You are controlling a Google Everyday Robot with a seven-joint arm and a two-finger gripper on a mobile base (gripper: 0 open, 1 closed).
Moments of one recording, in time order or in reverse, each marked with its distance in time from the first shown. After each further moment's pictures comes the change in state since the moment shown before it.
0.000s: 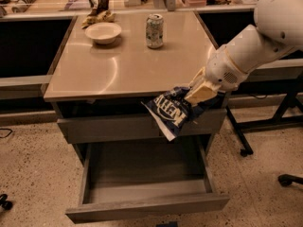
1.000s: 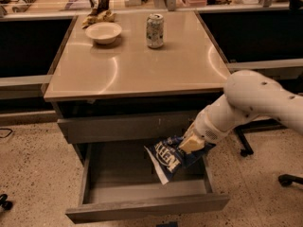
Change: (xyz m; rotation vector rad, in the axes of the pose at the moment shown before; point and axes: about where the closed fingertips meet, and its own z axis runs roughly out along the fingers) arm 0.094 0.058 0.122 -0.039 0.106 0.173
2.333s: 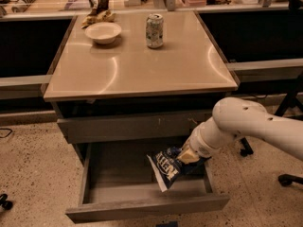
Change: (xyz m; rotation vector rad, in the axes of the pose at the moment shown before) arm 0.035 -0.008 0.065 0.060 0.039 0.017
